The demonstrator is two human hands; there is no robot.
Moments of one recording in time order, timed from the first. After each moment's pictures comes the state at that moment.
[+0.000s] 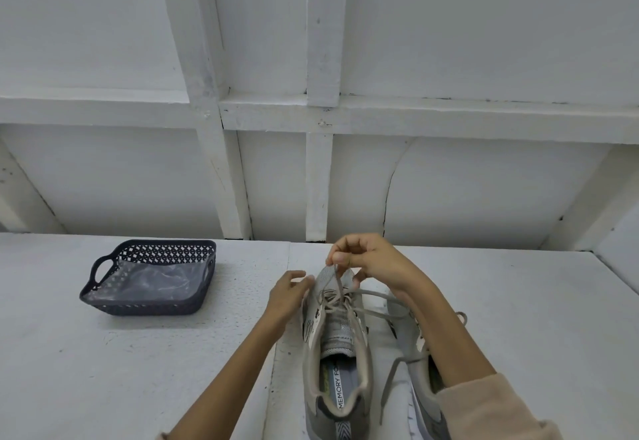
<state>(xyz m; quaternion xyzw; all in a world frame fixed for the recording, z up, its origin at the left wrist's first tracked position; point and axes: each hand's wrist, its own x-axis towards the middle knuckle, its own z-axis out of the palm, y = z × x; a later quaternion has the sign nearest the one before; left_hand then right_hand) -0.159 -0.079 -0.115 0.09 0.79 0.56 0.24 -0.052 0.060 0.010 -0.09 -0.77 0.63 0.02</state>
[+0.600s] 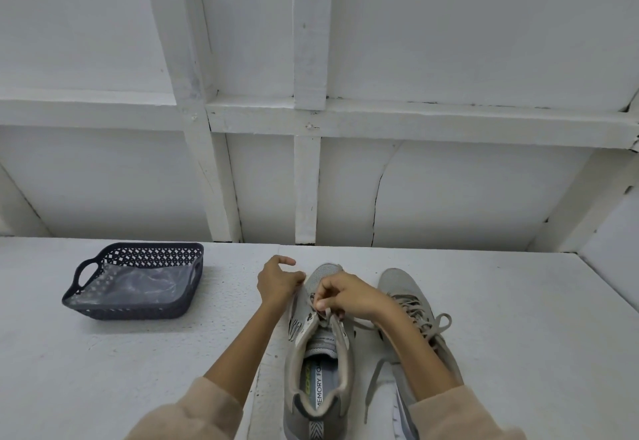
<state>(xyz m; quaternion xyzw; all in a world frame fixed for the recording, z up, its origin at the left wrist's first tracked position) -0.183 -0.047 -0.117 0.02 0.83 0.55 0.13 -0.057 0.057 -0.046 -0.12 -0.84 0.52 -0.11</state>
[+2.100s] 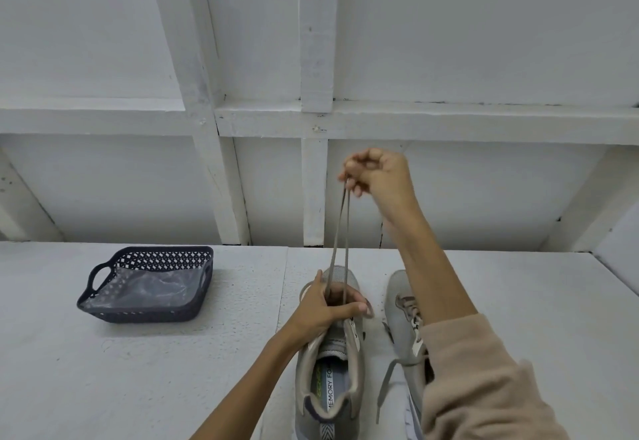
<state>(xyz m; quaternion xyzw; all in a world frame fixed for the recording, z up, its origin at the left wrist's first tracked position) -0.111 -0.059 -0.081 0.34 0.63 0.62 0.31 -0.089 0.074 0.092 -0.08 -0.68 0.66 0.31</state>
